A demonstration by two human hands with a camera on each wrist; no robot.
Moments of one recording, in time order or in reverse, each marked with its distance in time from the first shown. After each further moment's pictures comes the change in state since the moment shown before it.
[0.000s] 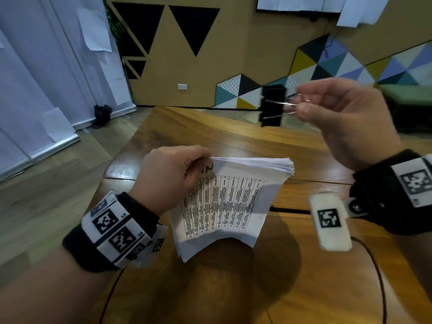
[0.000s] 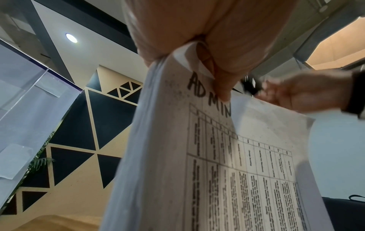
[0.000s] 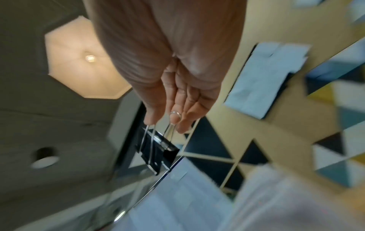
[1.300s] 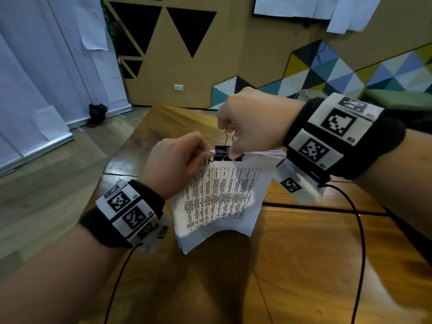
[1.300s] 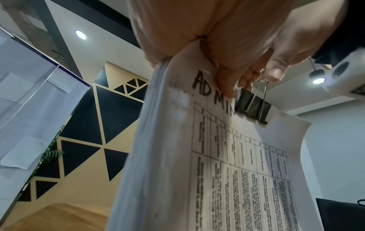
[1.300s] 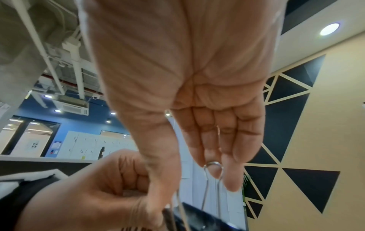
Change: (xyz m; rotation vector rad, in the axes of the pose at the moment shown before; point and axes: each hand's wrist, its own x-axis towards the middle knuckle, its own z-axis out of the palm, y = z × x) left_hand -0.002 -0.008 0.001 -0.152 0.075 0.018; right_hand 0.026 -0.043 0.106 -1.475 -0.730 -0.113
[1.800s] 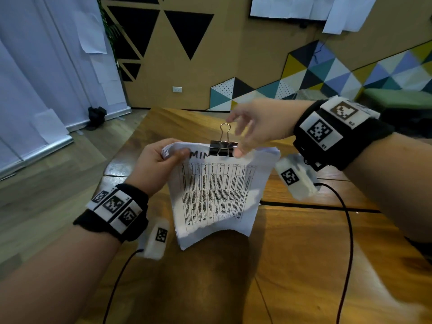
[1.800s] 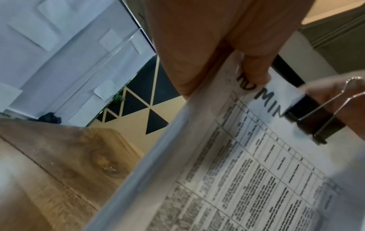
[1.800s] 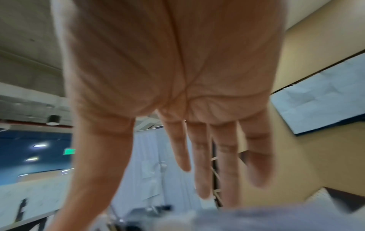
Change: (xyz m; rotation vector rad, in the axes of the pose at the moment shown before) left_hand -0.014 -0.026 -0.001 -0.599 -0.043 -0.478; right_hand 0.000 0.041 0.019 0.448 -0.209 0.193
